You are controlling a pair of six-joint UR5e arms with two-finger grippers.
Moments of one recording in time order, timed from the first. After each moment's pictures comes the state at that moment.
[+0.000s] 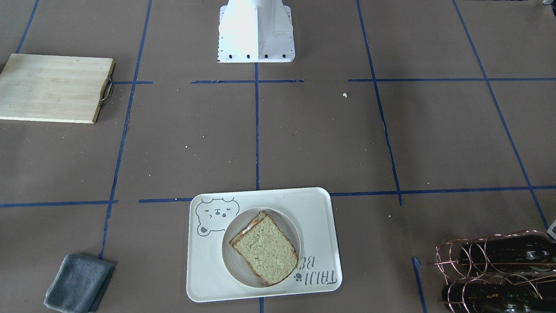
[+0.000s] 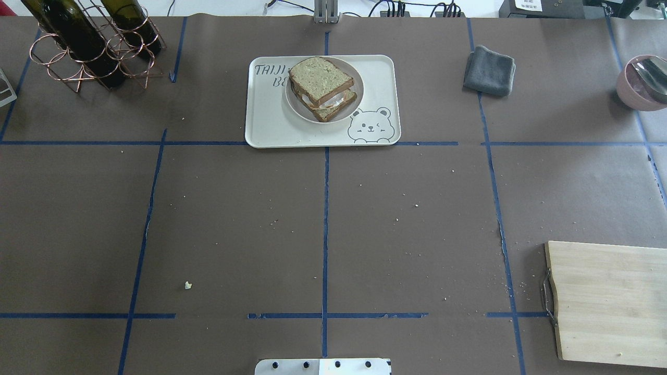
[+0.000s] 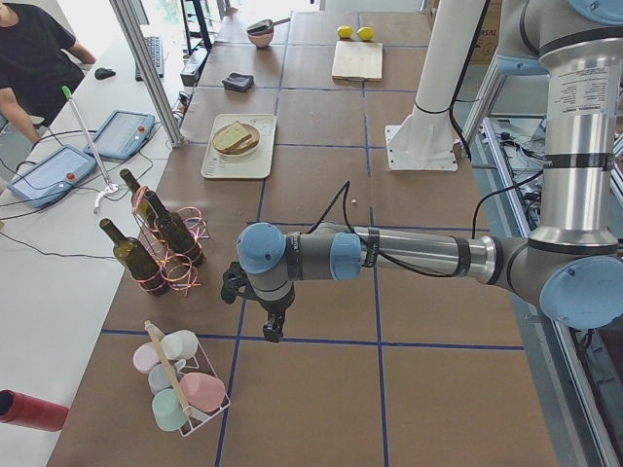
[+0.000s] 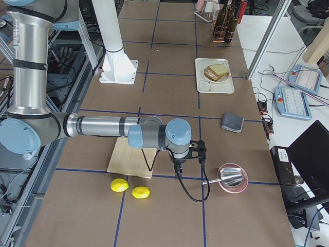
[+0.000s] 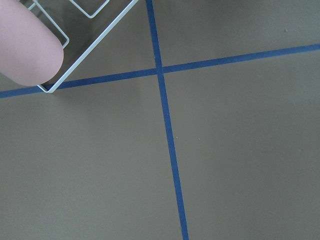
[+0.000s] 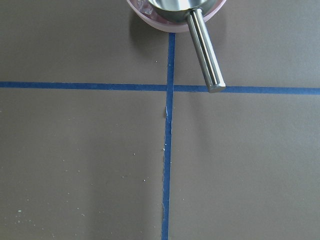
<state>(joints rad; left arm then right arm) -1.59 -1.52 -1.70 -1.44 -2.40 0.13 1.61 -1.68 1.71 -1.54 2.39 -0.01</state>
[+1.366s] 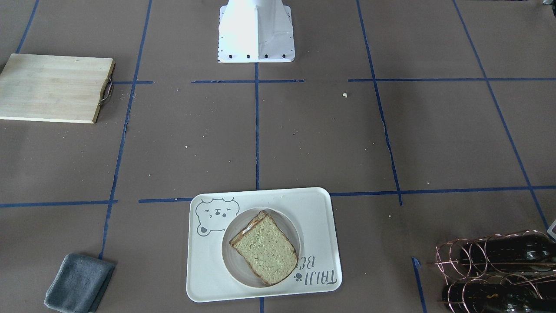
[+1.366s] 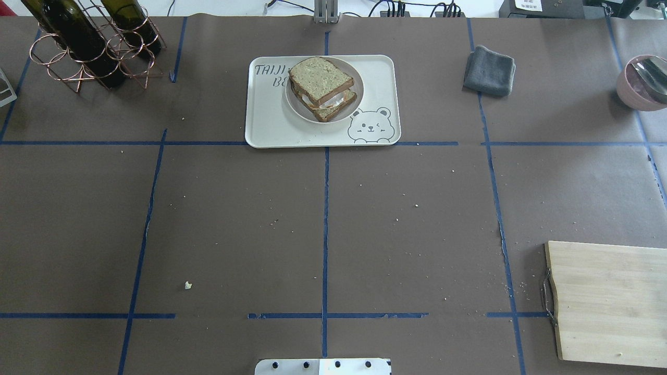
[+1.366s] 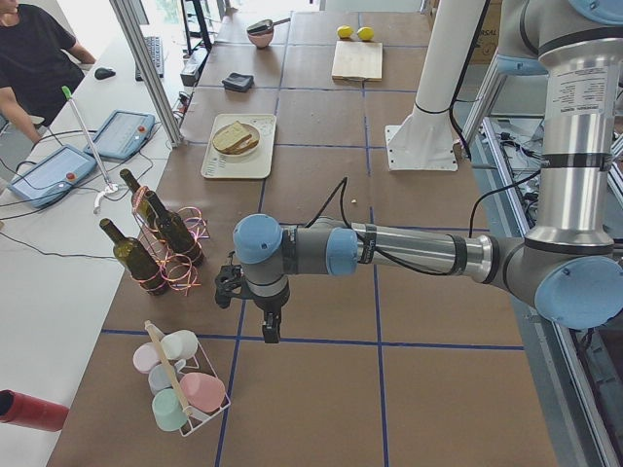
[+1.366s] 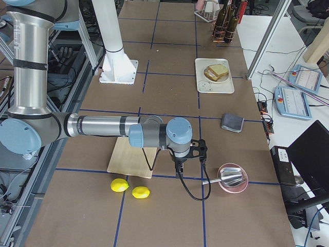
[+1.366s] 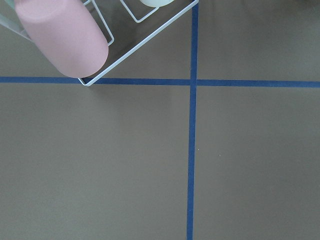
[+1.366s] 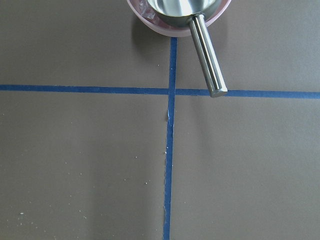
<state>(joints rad) -1.59 -1.54 -1.71 -1.45 -2.33 0.01 1.61 -1.68 1.71 -1.54 2.39 -0.01</state>
